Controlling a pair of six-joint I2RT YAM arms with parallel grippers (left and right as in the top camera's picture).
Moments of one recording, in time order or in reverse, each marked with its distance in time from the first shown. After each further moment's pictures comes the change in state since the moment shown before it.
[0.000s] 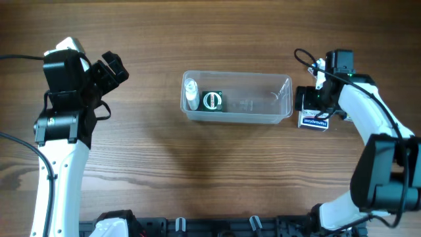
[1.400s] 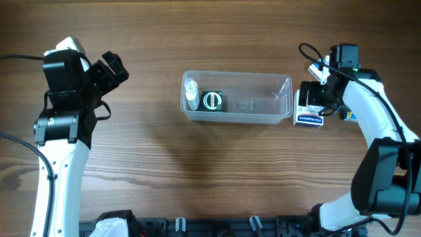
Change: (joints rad) left arm 0.000 0.000 0.000 0.000 0.000 0.000; right arm -0.008 -0.032 0.066 -0.081 0.025 -0.006
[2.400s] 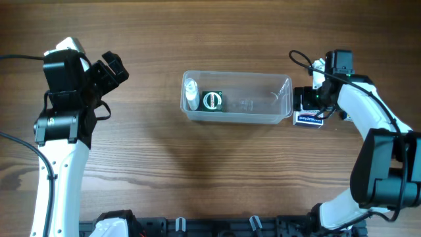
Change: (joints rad) left arm 0.000 0.000 0.000 0.000 0.000 0.000; right arm 0.000 0.051 -0.073 0.128 -0.080 -0.109
